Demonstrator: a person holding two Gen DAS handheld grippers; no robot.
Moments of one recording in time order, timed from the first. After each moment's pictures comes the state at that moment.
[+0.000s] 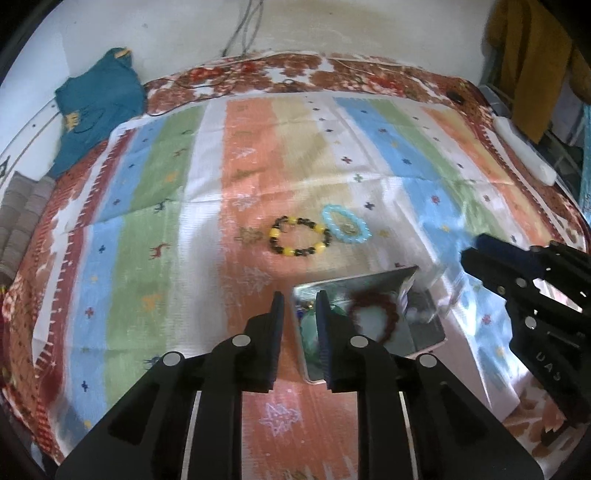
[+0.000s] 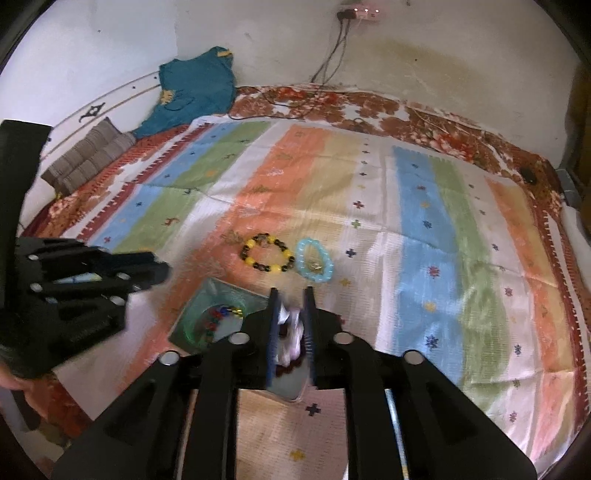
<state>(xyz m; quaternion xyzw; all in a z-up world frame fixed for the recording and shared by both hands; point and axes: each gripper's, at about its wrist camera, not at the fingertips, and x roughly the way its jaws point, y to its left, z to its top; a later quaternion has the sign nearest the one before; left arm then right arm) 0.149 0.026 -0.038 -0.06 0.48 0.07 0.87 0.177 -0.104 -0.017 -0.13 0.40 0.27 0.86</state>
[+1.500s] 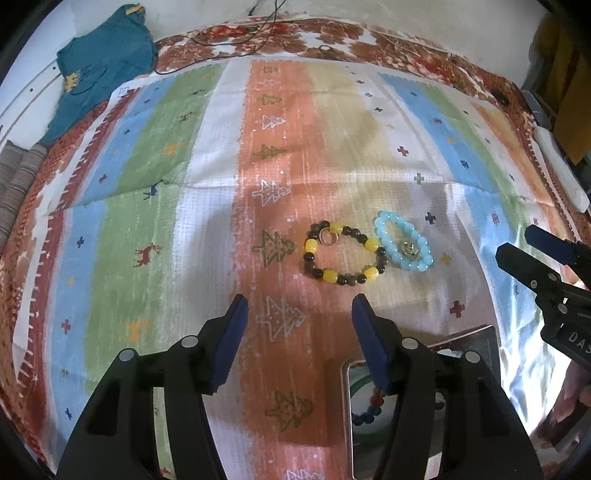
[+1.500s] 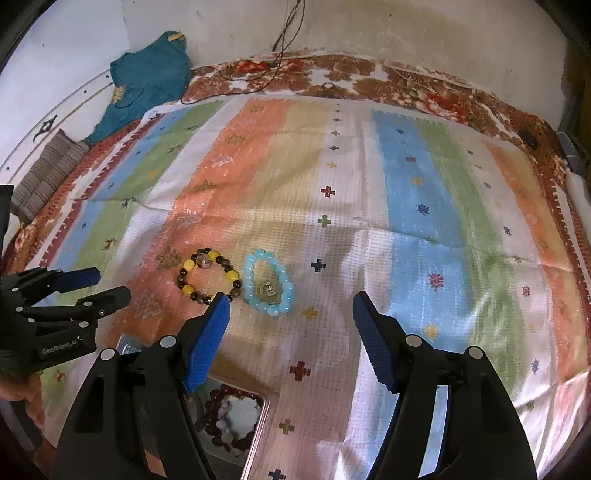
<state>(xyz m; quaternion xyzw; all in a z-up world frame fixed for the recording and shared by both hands) 0.226 0.075 -0.095 -0.10 0.53 0.10 0.84 0.282 -0.087 -0.066 -0.10 0.46 0.24 0.85</state>
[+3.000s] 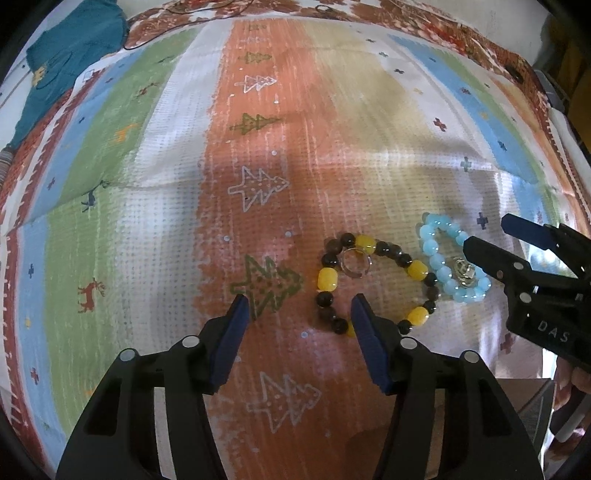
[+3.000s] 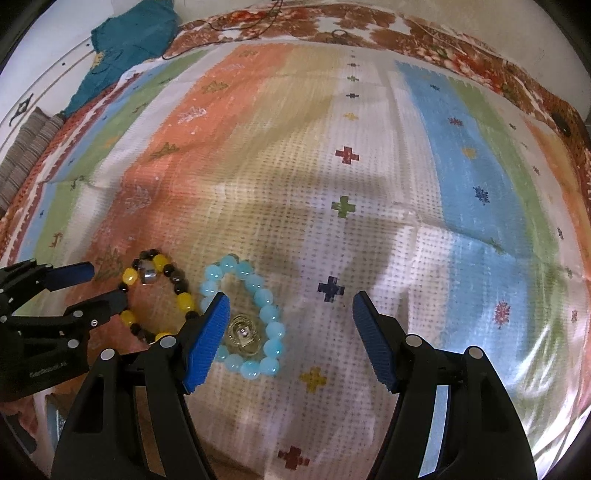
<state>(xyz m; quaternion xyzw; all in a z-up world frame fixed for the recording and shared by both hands) 0.289 0.095 -0.165 -0.09 0.58 0.08 0.81 0.350 -0.046 -0.150 -0.13 0.53 0.23 0.81</state>
